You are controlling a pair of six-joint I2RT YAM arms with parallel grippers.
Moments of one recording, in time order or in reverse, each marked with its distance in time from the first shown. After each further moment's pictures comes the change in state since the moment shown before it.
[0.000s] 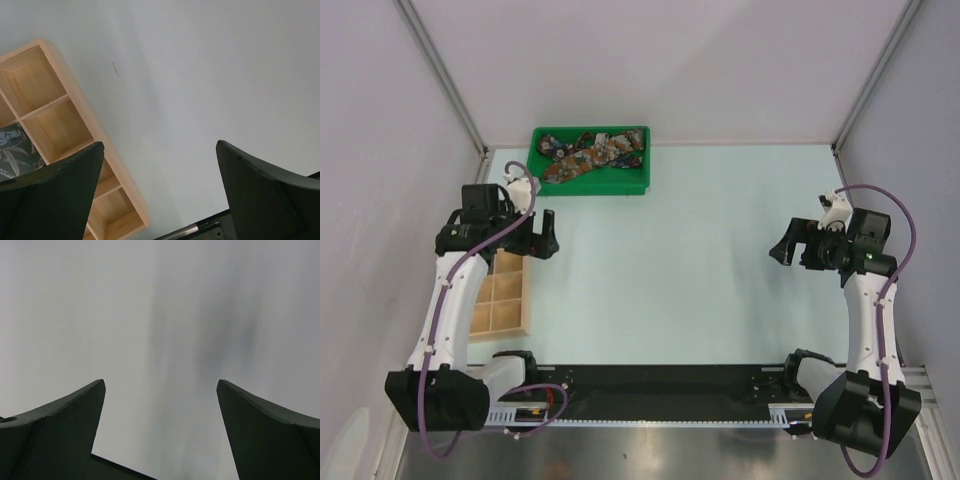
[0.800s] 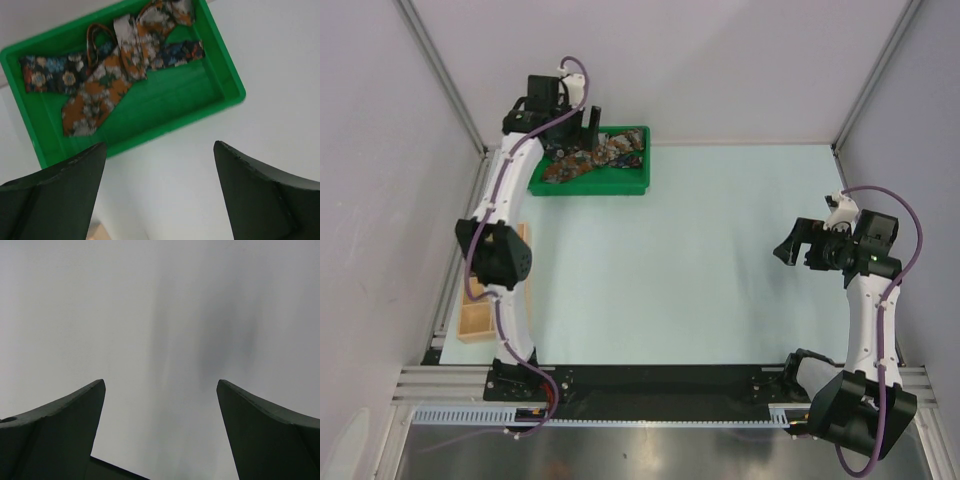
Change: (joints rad) left arm -0.198 0.935 1.079 0.045 -0.146 -0.063; right arm -0.057 -0.012 0.000 0.000 -0.040 -0.026
